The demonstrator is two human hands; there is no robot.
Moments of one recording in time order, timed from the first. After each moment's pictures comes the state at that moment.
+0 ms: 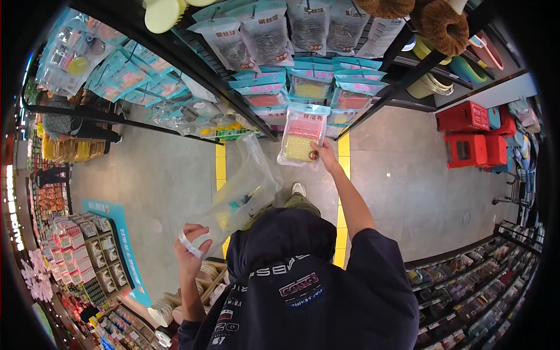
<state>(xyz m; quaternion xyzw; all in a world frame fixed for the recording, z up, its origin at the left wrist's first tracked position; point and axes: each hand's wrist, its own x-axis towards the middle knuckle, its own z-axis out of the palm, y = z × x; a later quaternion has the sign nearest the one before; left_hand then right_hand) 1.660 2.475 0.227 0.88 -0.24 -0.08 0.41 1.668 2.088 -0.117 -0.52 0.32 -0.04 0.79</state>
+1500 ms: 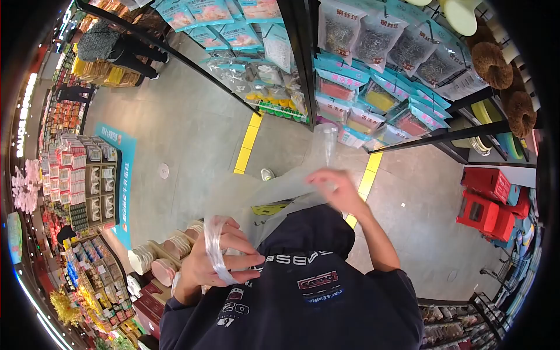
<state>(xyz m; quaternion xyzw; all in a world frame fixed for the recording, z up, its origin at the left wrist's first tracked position) 1.640 2.464 0.310 0.78 -0.43 -0.08 0.45 1.649 2.202 0.124 -0.75 -0.14 0.06 0.64</state>
